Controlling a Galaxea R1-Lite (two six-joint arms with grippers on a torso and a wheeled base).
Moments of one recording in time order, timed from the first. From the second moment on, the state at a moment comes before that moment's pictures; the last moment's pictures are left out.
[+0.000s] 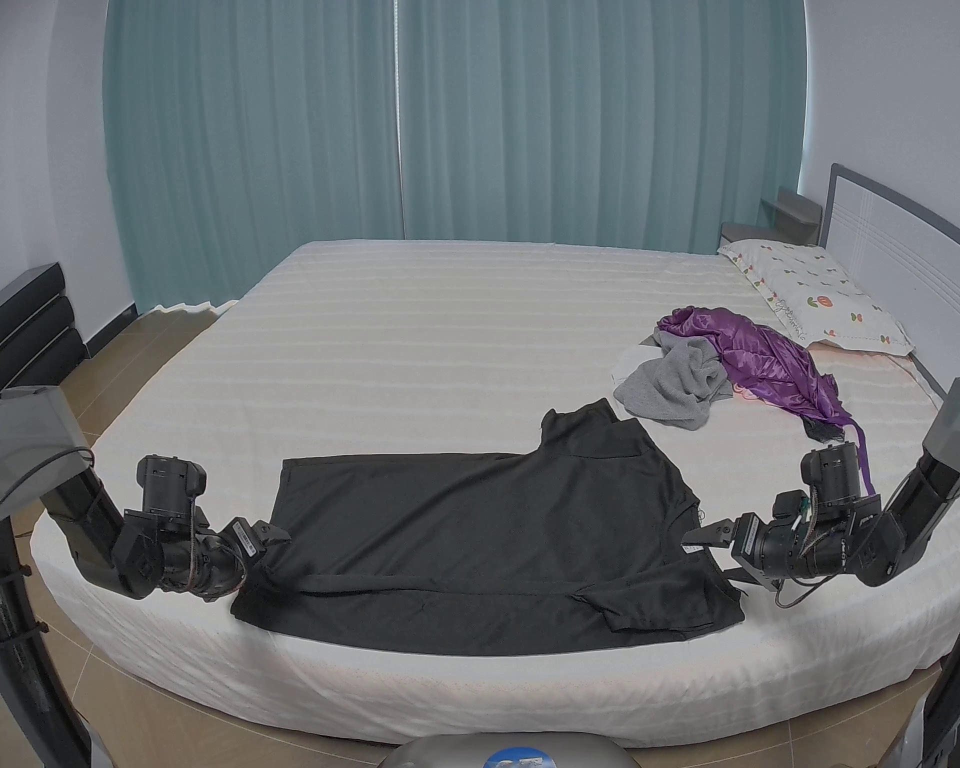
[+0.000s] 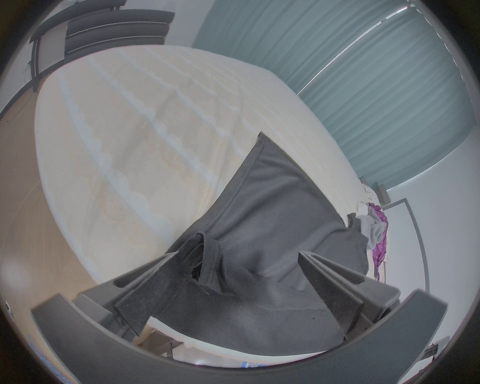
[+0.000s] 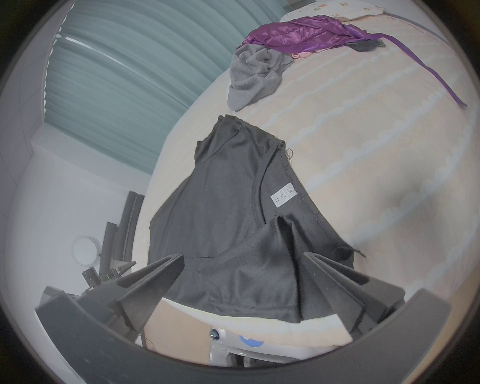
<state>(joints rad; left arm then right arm) 0.00 2.08 -0.61 -0.65 -0.17 -0.72 0.10 2.02 -0.56 -0.66 0.39 0.63</state>
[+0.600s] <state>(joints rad) -0.02 1.96 -0.54 -0.65 -0.19 -0.84 0.10 1.98 -0.29 -1.07 0.40 0.86</state>
